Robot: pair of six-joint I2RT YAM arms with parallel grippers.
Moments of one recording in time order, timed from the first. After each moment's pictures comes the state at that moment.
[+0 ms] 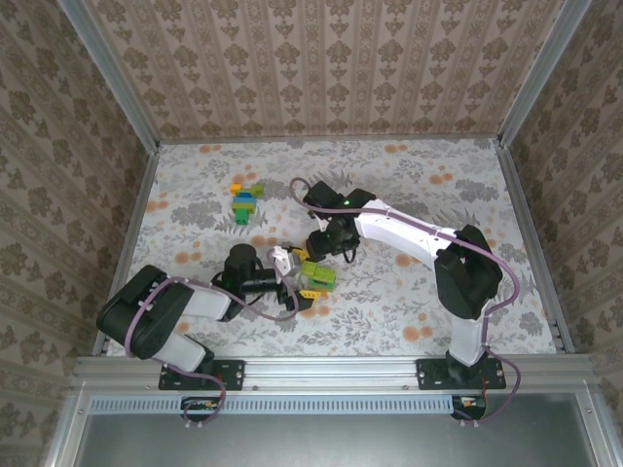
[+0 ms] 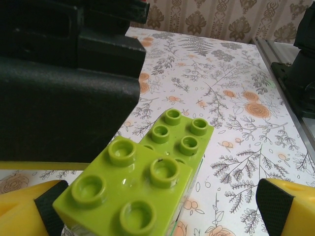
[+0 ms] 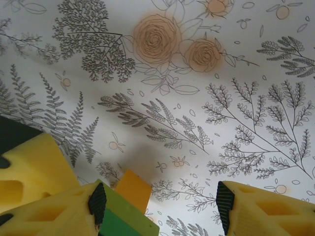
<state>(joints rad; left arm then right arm) -0.61 1.49 0.27 0.89 0.82 0.17 0.75 1.88 1.54 -0.93 -0.02 0.35</state>
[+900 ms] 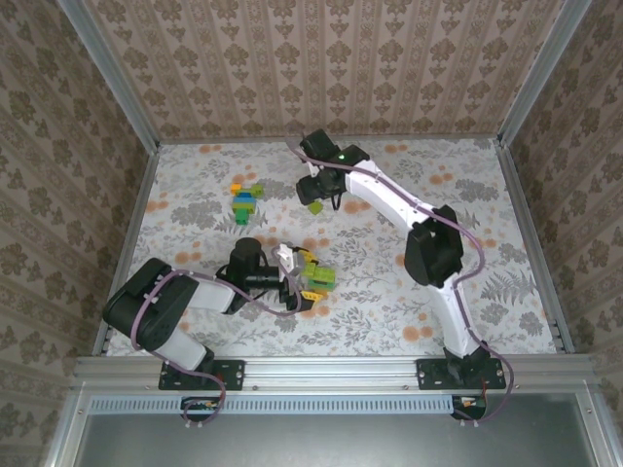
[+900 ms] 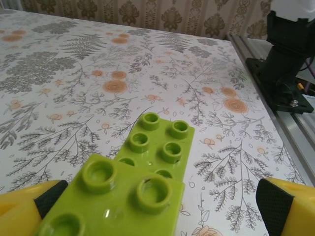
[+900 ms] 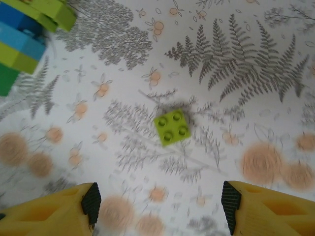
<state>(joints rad) -0.60 1.55 0.34 0.82 0.95 0.22 0.58 2.27 2.17 -0.95 0.06 0.18</state>
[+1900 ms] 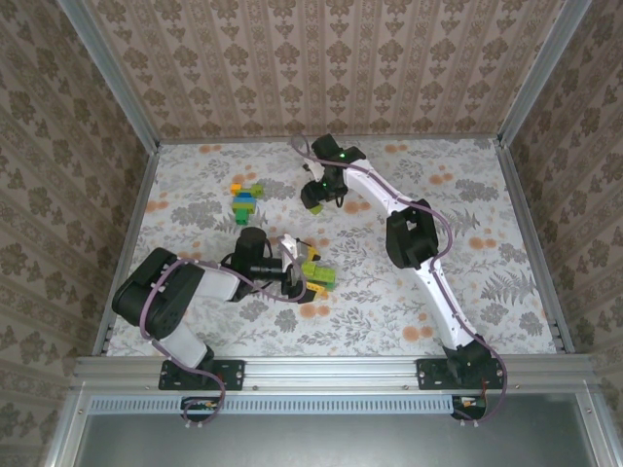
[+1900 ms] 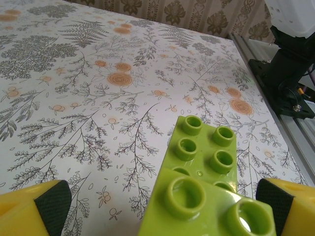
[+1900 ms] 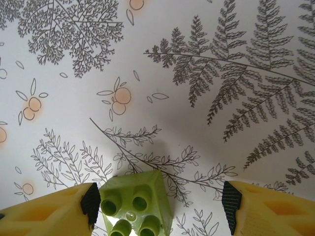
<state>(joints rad) -0.57 1.62 0.45 0.71 0.99 0.21 0.48 2.63 2.47 -1.01 -0.17 0.02</state>
